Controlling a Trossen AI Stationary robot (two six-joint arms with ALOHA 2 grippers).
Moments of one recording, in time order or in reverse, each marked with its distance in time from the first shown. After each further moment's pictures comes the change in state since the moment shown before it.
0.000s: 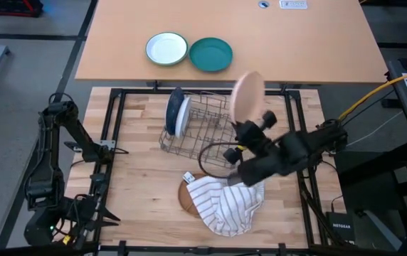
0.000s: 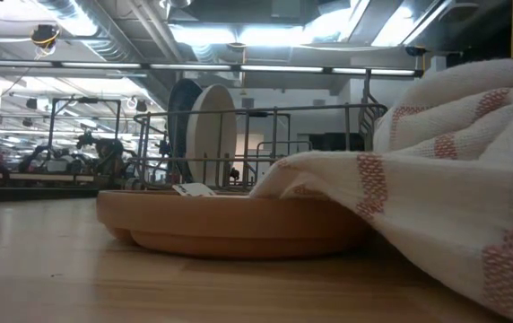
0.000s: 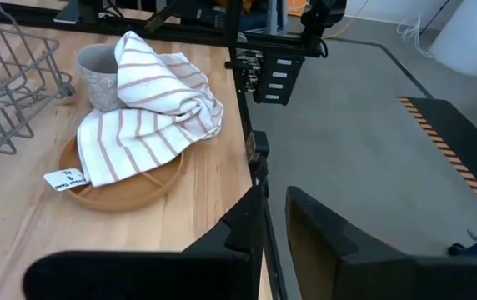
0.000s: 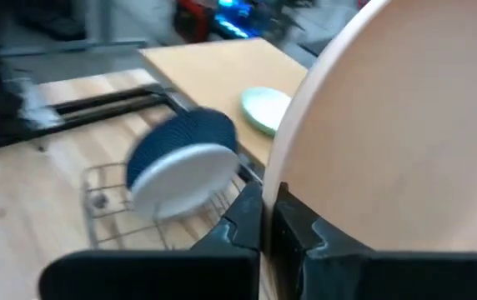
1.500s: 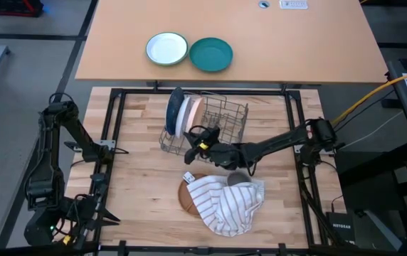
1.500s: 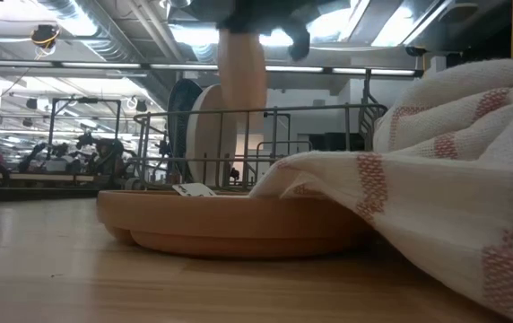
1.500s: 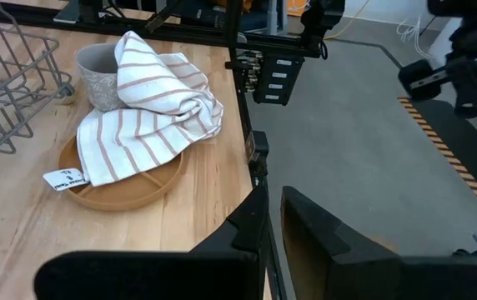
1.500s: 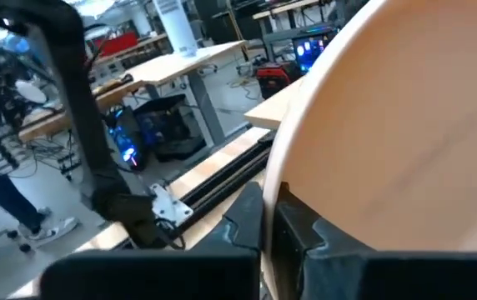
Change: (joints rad) left arm -0.002 0.003 0.000 0.001 -0.001 -0.003; right arm -0.238 0.034 -0.972 1.926 -0.297 -0.264
